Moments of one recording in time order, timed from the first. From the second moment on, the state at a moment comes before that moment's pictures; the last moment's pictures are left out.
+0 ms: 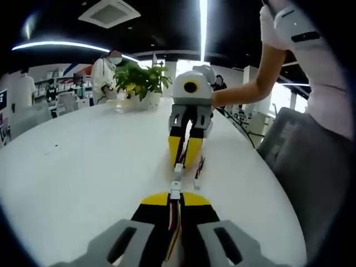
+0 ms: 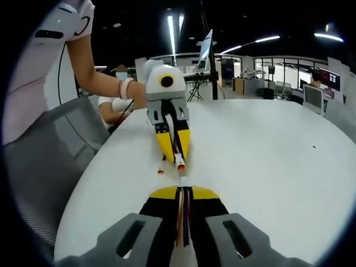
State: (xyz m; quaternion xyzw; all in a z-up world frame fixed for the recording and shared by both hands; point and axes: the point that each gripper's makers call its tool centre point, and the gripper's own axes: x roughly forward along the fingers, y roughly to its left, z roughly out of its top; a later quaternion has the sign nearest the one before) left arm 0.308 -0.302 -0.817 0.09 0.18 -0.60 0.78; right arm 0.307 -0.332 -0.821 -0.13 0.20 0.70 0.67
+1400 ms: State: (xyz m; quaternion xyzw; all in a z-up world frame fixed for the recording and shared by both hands) left arm 0.301 -0.310 -0.810 0.10 0.17 -0.63 0.75; right arm 0.295 -0.321 -0.813 -0.14 0.18 0.73 0.64
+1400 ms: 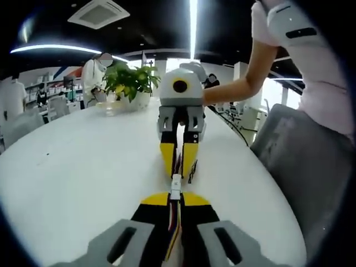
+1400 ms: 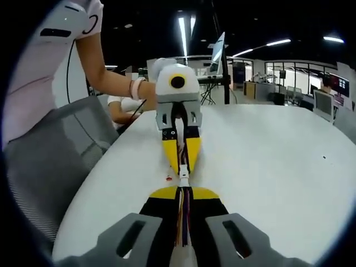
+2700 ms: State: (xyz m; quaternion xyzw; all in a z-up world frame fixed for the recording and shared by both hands) left arm 0.297 -0.325 -0.803 0.07 0.16 -0.64 0.74; right arm 0.288 -0.324 -0.806 -0.12 0.17 0.74 0.64
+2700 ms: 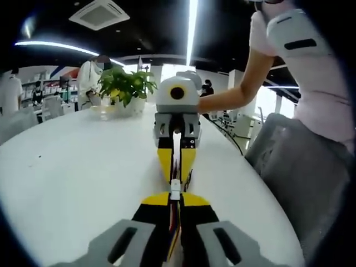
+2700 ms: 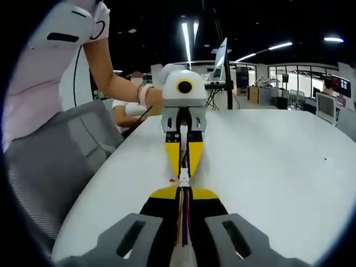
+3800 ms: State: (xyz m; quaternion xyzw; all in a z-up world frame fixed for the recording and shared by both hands) left arm 0.324 -0.319 -0.841 0.13 0.20 -0.62 0.75; right arm 0.317 -0.322 -0.843 -0.15 0.19 0.71 0.66
